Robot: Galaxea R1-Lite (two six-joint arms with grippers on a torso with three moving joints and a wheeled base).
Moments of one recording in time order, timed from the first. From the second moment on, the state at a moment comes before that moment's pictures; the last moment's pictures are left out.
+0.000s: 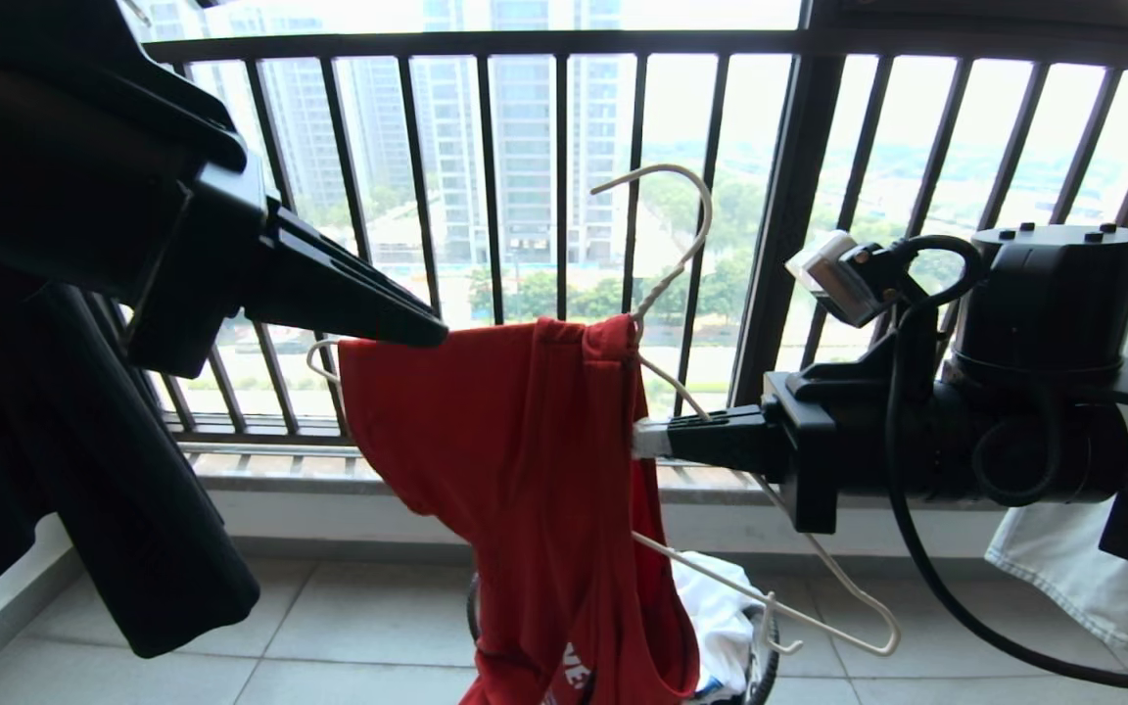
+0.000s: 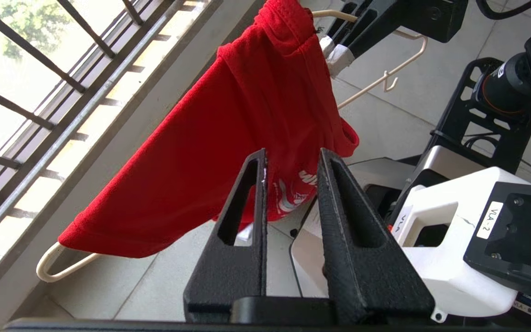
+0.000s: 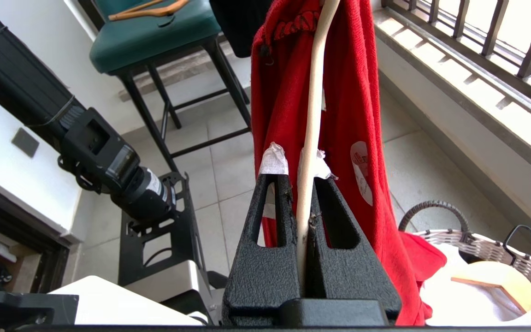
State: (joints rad) left arm -0.60 1.53 -1.94 0.99 -0.37 0.31; right arm 0.54 1.58 -0.91 -0.51 0.76 0.16
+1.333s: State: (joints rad) left arm -0.67 1.68 -1.94 0.82 -0.43 0.31; right arm 0.54 1.51 -0.88 -0.52 0.77 0.16
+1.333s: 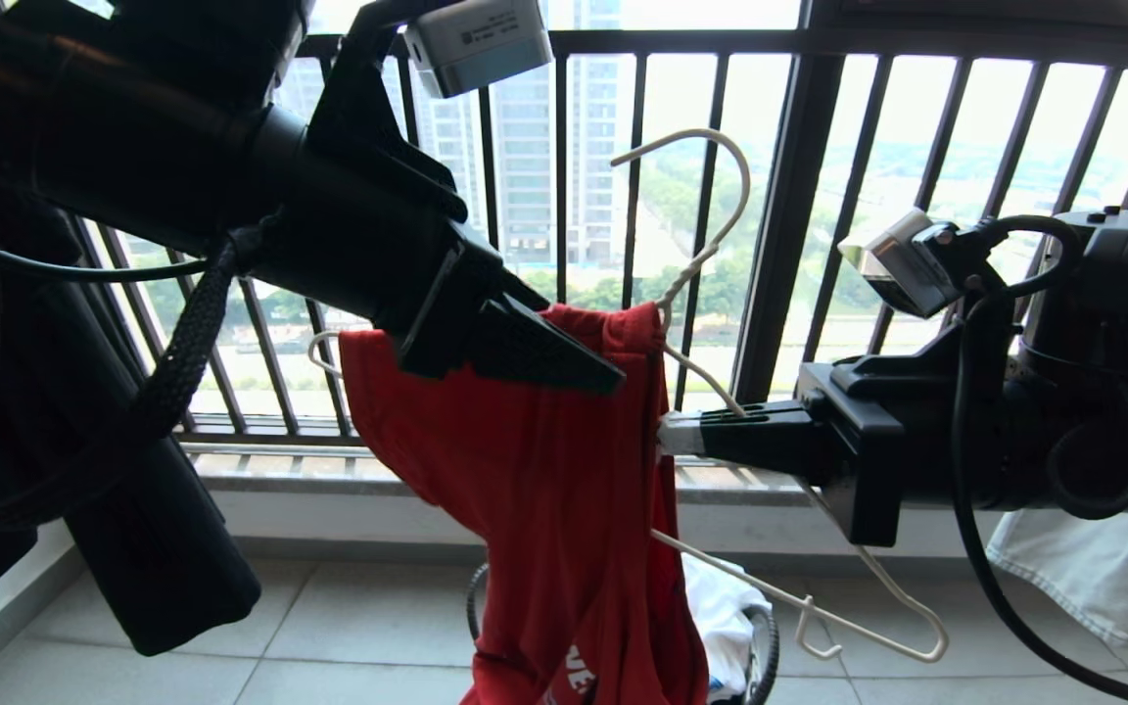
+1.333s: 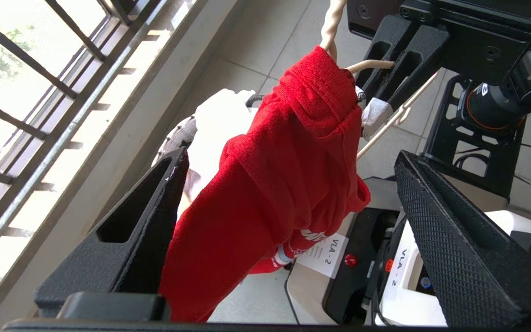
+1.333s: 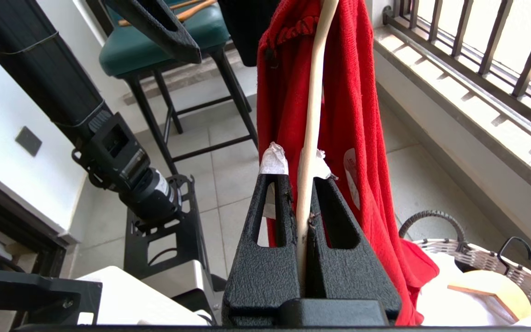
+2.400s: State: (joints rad) left arm -0.67 1.69 -1.93 0.98 -0.51 0.34; right arm 0.51 1.48 -0.82 -0.51 0.87 0.02
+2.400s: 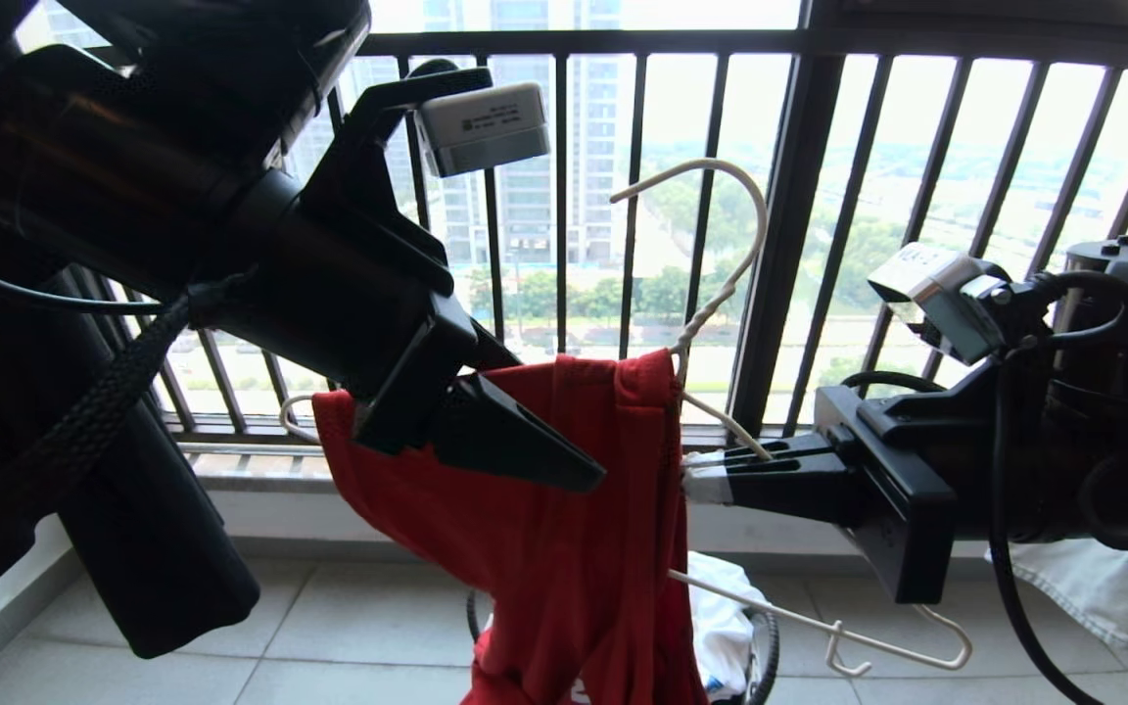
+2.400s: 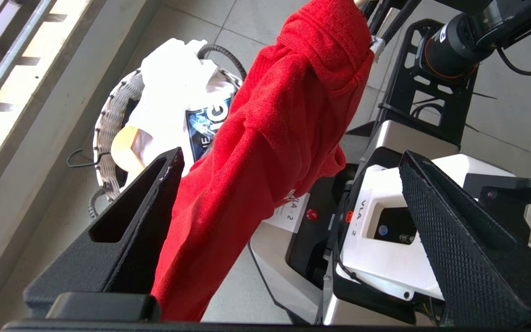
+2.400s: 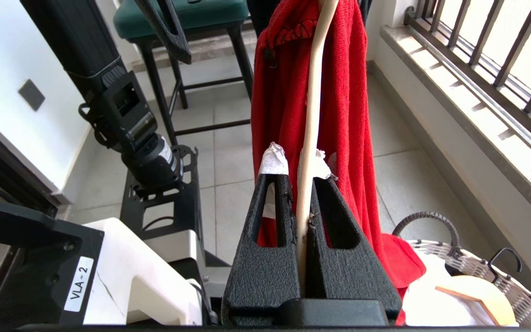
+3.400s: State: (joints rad) left arm -0.67 1.74 -1.92 0.93 -0.51 0.35; right arm 0.48 1.46 -0.83 -0.51 0.87 0.02
